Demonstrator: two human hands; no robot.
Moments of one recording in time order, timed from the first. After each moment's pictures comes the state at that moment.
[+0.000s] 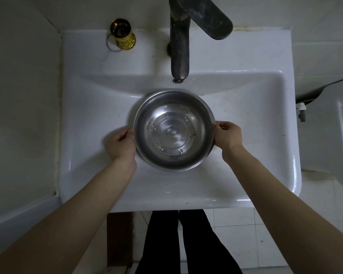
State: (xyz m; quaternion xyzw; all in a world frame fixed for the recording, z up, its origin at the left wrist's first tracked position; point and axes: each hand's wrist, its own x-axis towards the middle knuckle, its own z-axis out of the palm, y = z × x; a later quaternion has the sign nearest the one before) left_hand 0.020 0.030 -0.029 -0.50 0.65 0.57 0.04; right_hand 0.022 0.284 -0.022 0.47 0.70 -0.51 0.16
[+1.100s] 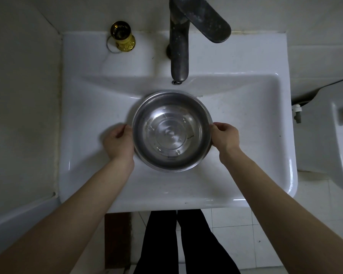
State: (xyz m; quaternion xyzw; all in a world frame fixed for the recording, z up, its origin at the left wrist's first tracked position) left_hand 0.014 0.028 -0.018 -0.44 0.69 0.58 0.03; right_hand 0.025 0.277 -0.005 0.48 0.71 -0.49 0.17
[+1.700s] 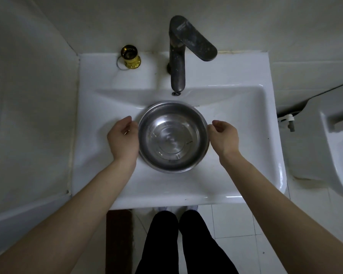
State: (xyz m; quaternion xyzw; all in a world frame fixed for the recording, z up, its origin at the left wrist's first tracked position) left_hand 0.009 0.030 0.032 -0.32 0.75 0.58 -0.02; right_hand 0.033 0.270 0.039 0.40 0.76 -0.50 0.12
